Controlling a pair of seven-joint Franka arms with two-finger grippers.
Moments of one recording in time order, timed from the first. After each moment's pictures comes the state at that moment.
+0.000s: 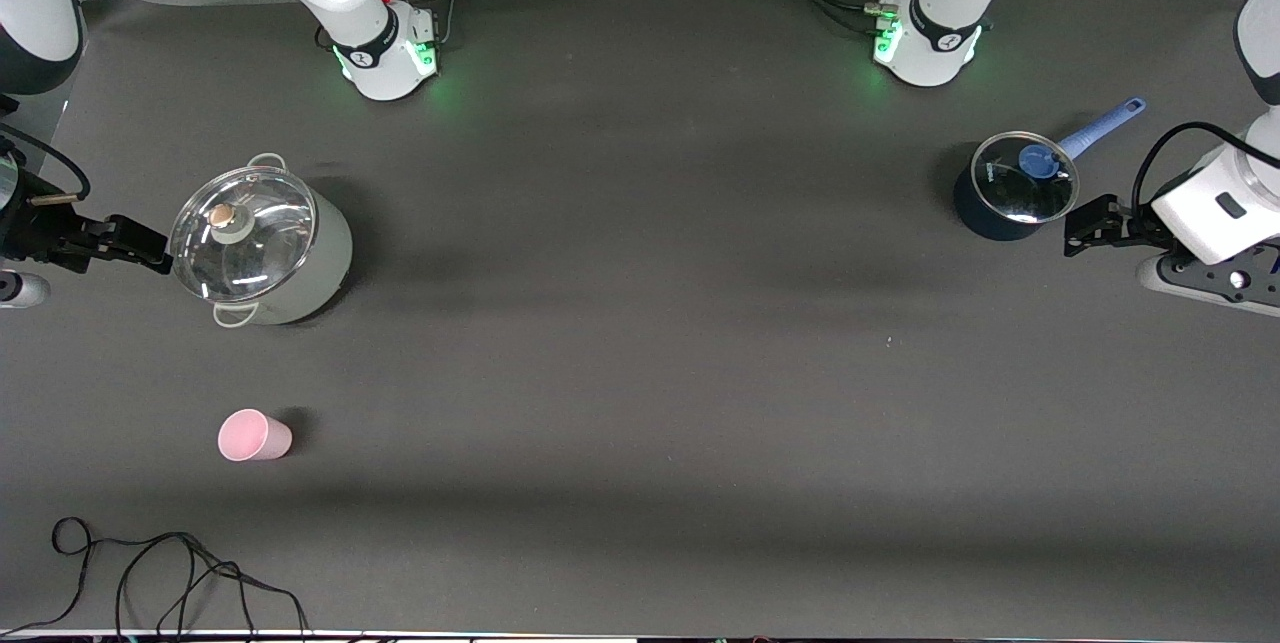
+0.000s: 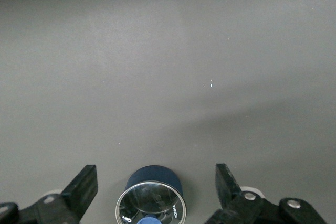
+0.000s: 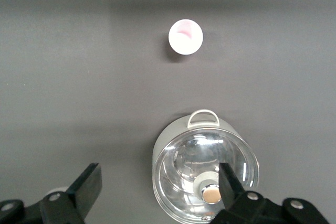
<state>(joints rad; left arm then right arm) -0.04 0.07 0.01 -1.66 0.00 1.70 0.22 0.01 0.06 -0.06 -1.61 -0.06 1.67 0.00</state>
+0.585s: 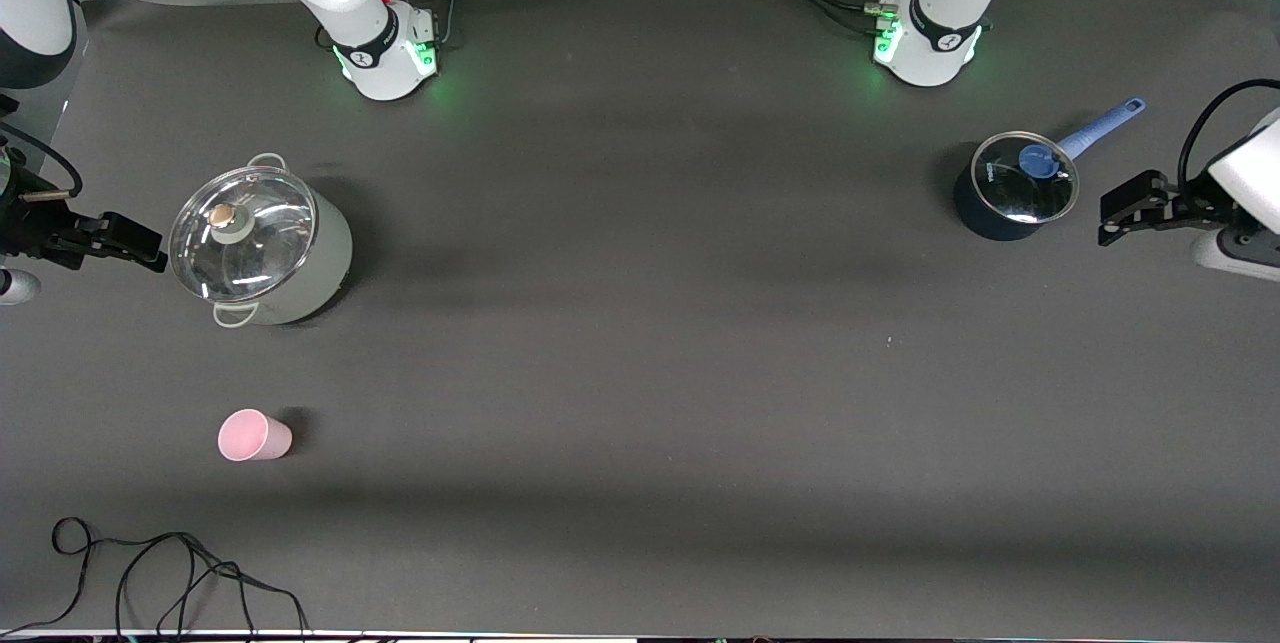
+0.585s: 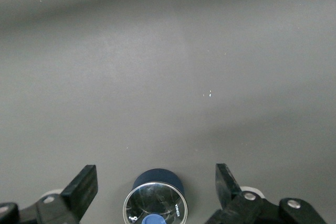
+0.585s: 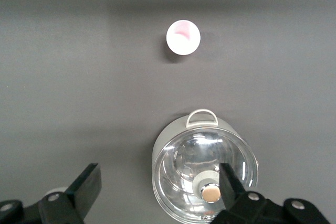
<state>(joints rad) -0.04 0.08 0.01 -1.53 0.00 1.62 0.22 0.01 0.06 -0.07 -1.61 -0.06 1.67 0.00</state>
